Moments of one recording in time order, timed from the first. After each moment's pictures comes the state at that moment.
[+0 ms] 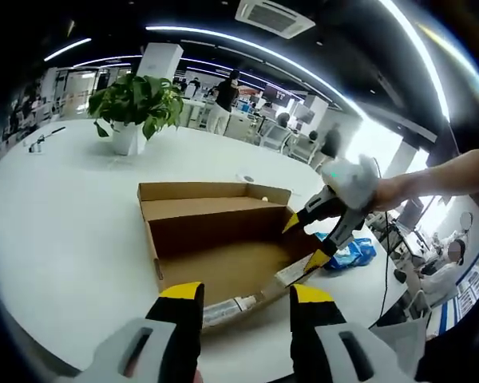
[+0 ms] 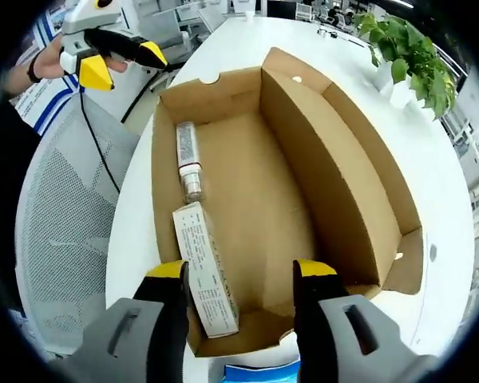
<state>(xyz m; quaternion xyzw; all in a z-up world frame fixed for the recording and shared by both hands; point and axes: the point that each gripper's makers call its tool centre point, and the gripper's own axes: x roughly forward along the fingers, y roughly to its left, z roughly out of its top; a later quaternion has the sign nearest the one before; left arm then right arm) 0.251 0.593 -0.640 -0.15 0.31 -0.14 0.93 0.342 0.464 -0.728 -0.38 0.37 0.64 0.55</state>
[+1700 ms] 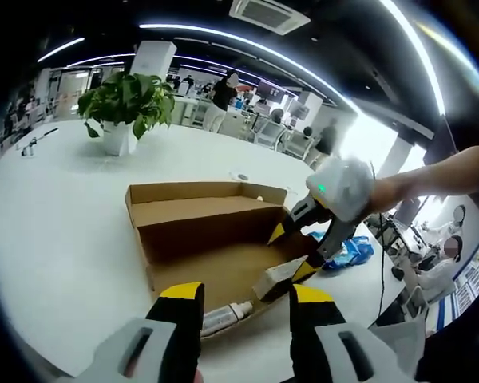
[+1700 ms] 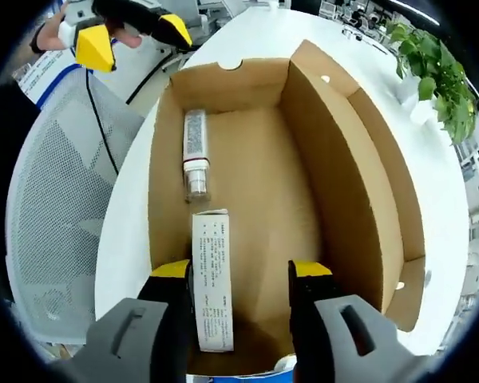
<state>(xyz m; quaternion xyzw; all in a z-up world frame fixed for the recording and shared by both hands) 0.262 0.589 -0.640 -0.15 0.31 -0.16 0.92 0.336 0.475 -0.748 -0.45 0.36 0.64 0.51</state>
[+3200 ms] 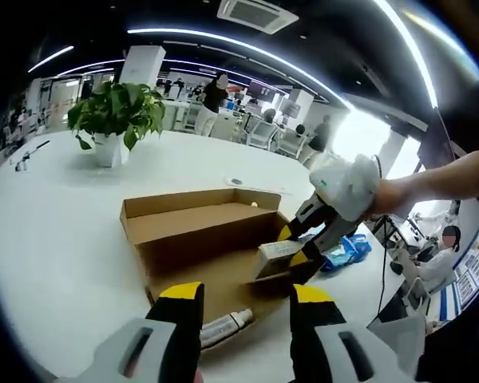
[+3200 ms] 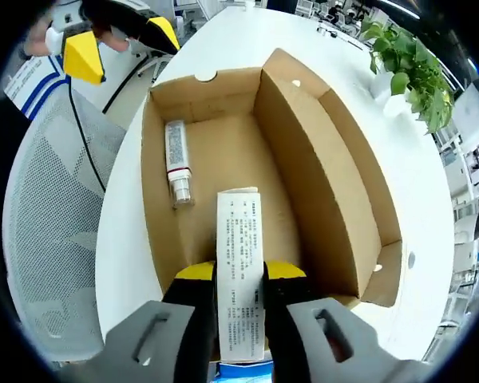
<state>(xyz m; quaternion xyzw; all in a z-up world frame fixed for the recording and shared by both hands) 0.271 0.582 -0.625 -0.12 0.31 -0.18 0.93 0.350 0.472 -0.713 -0.44 0.36 0.60 0.57</state>
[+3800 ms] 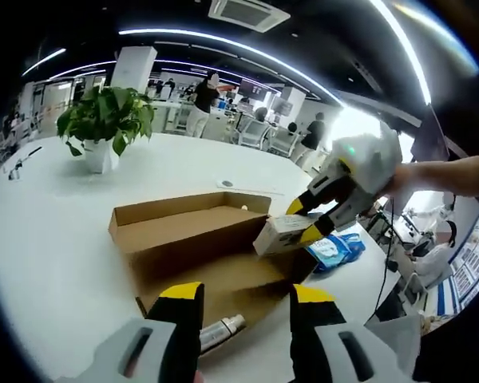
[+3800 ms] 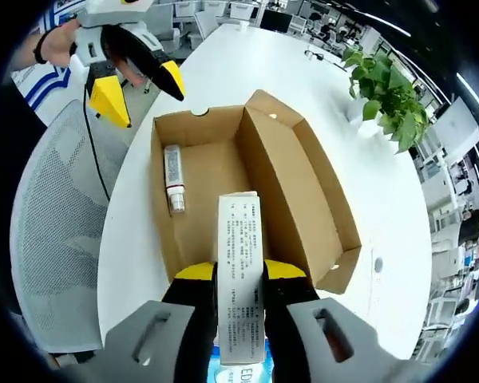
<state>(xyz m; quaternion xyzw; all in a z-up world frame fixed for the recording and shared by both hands) 0.279 0.571 -0.616 -0.11 0.31 -0.20 0.92 0.363 0.458 -0.651 -0.45 0.30 0.59 0.60</state>
